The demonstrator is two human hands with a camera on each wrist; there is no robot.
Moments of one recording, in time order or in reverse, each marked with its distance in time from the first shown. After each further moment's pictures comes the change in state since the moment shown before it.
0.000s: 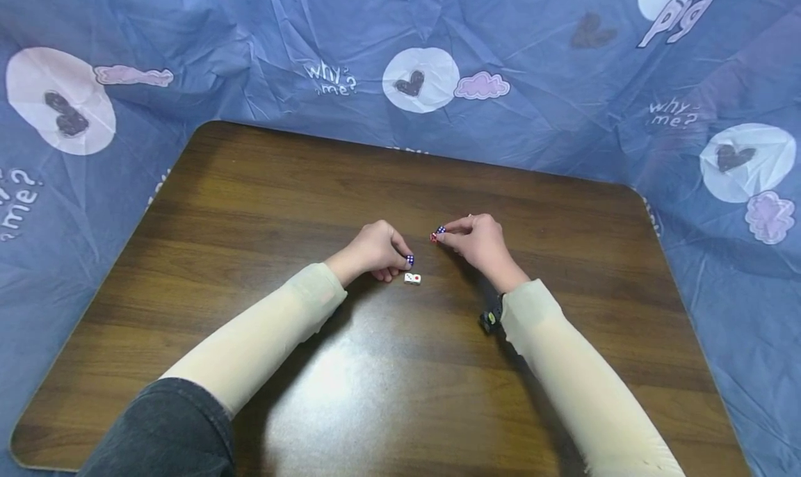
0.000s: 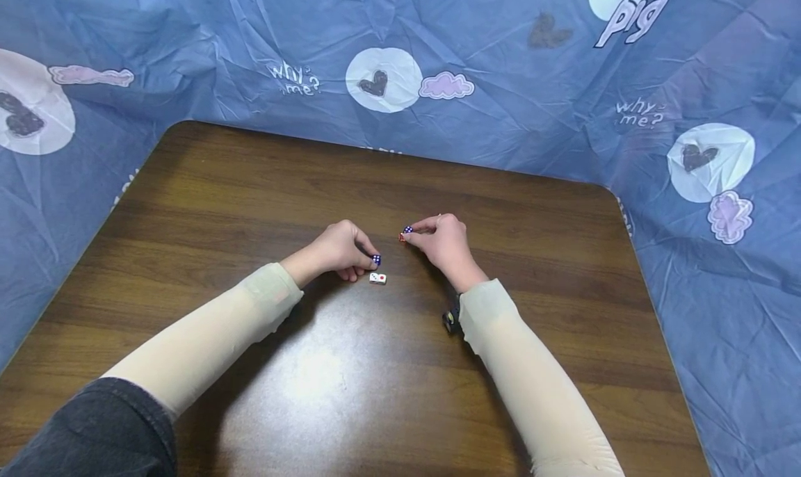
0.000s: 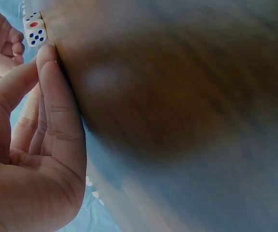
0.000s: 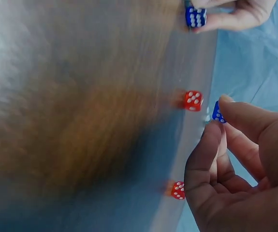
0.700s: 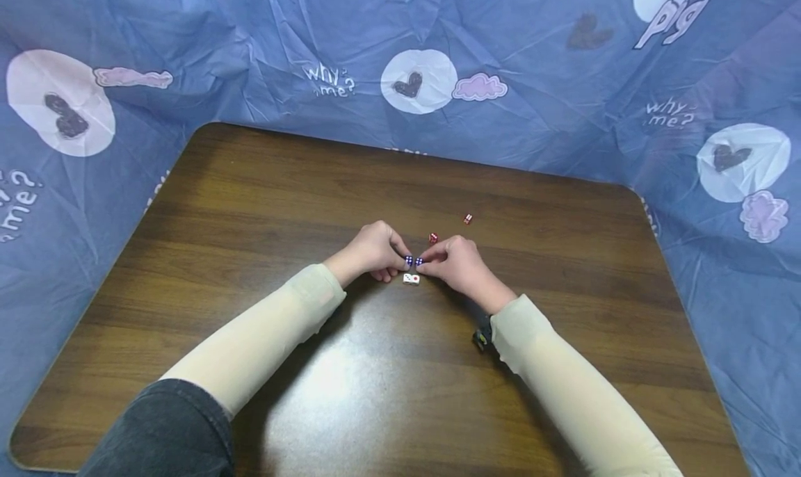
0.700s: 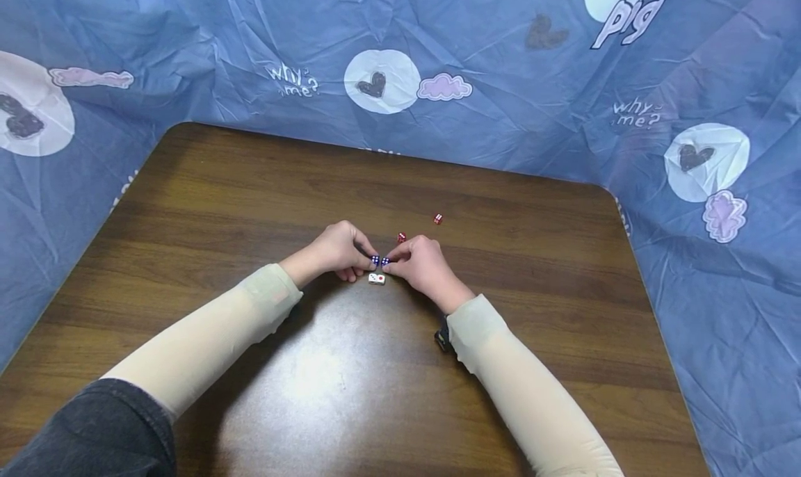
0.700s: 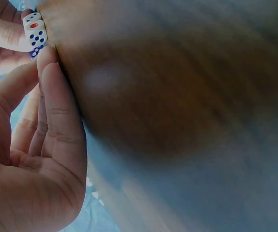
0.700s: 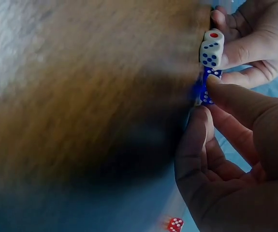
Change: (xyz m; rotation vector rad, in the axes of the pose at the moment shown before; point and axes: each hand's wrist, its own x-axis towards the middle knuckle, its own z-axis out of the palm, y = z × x) left_hand 0.000 0.000 0.001 -0.006 0.007 0.005; right_hand -0.023 -0.008 0.026 -0.093 -0.180 -0.139
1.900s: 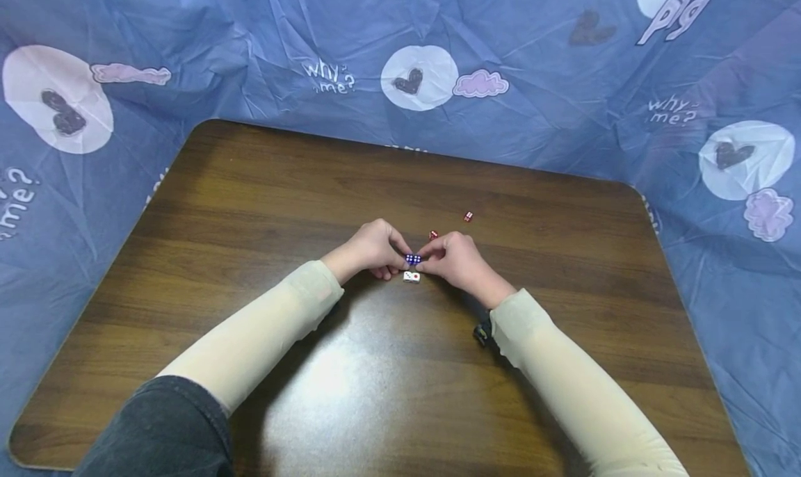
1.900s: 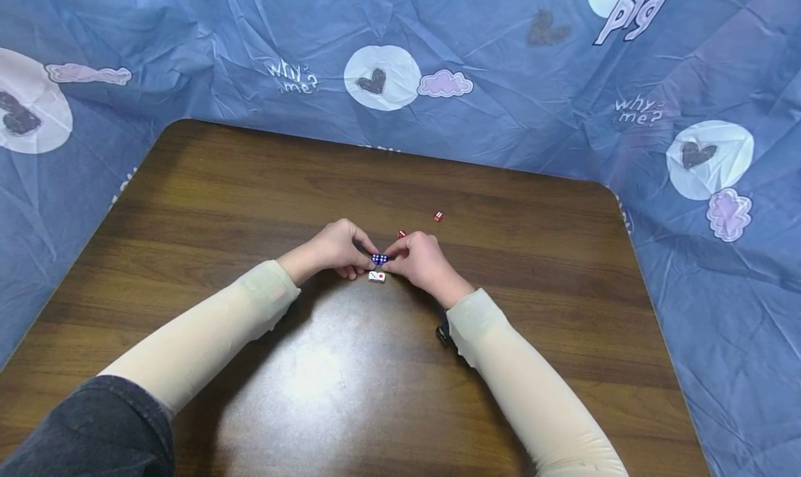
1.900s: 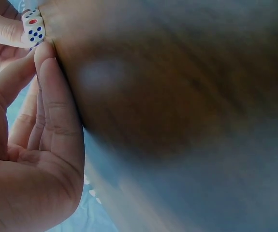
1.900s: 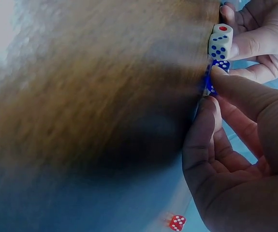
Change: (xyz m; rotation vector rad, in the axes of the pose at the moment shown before) left_hand 0.001 -0.002 -0.003 -0.028 -0.035 -0.011; right_hand 0.005 0.000 0.000 -0.019 -0.029 -0.056
